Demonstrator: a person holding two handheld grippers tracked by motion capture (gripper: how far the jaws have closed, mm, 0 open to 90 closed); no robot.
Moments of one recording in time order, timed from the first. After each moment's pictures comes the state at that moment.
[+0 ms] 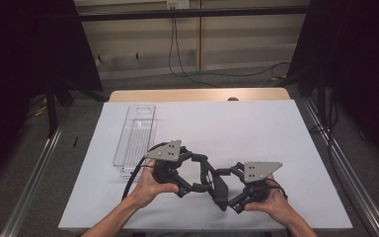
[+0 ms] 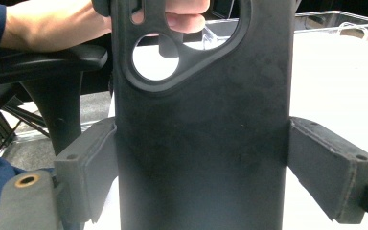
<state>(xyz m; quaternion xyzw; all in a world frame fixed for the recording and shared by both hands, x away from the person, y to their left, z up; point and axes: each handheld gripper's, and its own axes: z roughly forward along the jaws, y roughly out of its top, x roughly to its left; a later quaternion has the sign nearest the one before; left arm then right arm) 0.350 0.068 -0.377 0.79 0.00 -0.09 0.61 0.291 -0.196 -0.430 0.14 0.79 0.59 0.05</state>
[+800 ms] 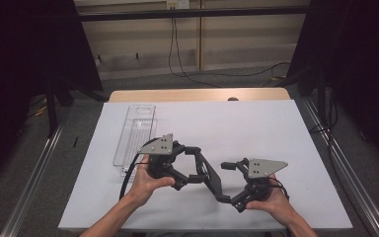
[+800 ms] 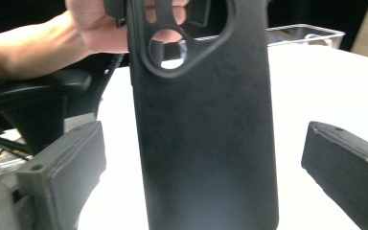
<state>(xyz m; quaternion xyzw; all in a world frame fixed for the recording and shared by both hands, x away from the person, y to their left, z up) 0.357 0.082 -0.369 0.78 0.05 -0.05 0.62 0.291 -0.202 -0.426 0.19 0.77 0.61 0.07</state>
